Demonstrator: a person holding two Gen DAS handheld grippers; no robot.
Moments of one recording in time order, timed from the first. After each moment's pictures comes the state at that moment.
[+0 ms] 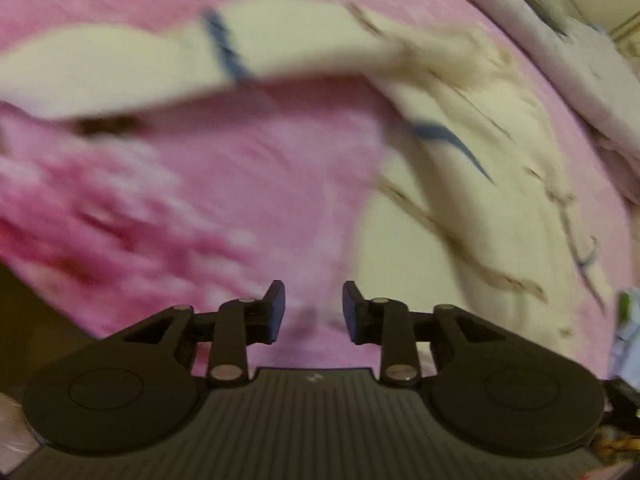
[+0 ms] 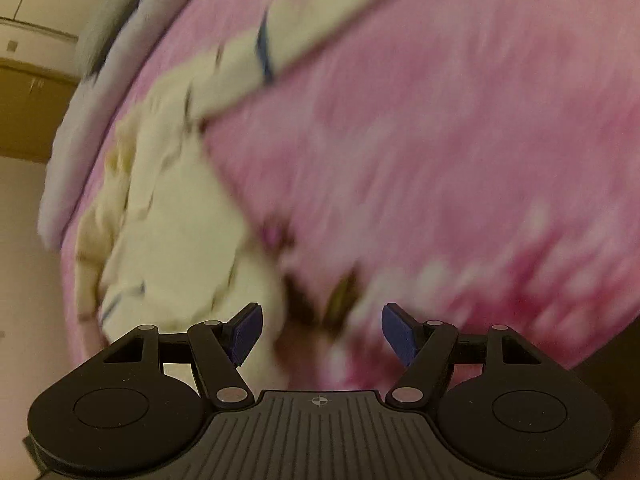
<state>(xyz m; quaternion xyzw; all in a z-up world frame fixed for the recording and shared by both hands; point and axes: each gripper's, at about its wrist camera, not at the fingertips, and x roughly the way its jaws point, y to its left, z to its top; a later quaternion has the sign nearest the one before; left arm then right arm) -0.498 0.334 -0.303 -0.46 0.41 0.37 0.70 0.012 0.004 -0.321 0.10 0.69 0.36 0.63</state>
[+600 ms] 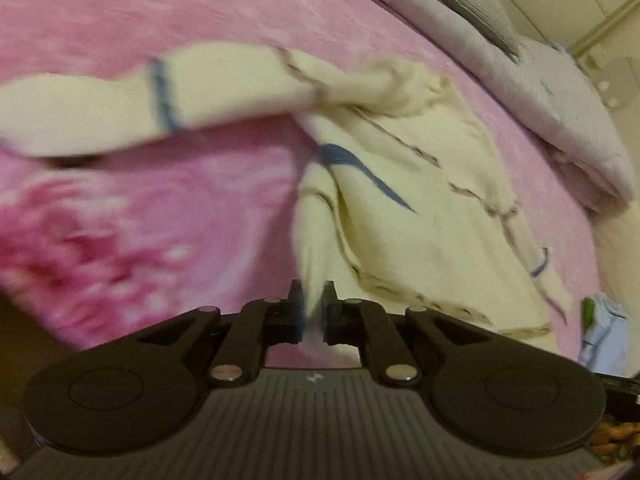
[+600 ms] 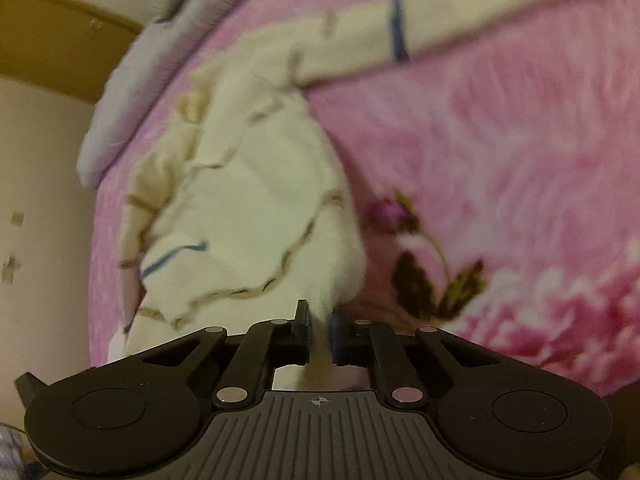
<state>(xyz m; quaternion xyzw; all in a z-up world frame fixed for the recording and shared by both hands) -0.506 0.307 -0.243 -0.43 0.38 0.39 0.72 0.002 0.040 -0.241 0.01 0.64 0.44 0.62</state>
